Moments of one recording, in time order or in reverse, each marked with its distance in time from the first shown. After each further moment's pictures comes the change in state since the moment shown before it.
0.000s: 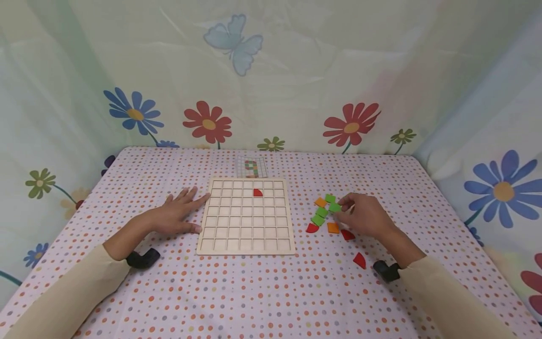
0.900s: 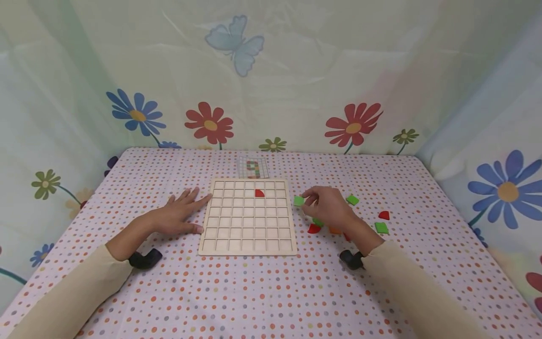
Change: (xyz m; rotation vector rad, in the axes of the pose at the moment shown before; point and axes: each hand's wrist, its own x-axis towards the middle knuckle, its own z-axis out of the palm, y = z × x) left_hand 0.001 0.000 0.001 0.004 -0.010 -0.021; right_hand 0.031 -0.061 0.025 0.154 -0.017 -0.153
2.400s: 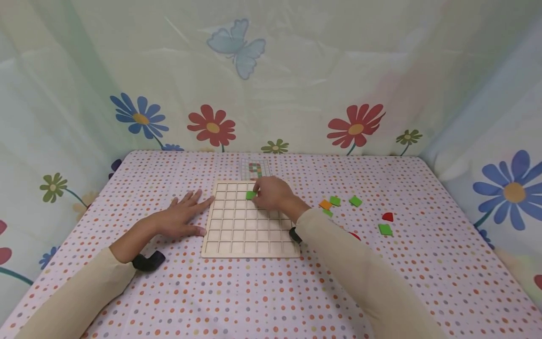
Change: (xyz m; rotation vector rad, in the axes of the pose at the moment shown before) left_hand -0.001 -0.001 0.002 0.008 0.010 0.012; right_hand 0.091 -0.083 0.060 -0.189 -0.237 -0.103
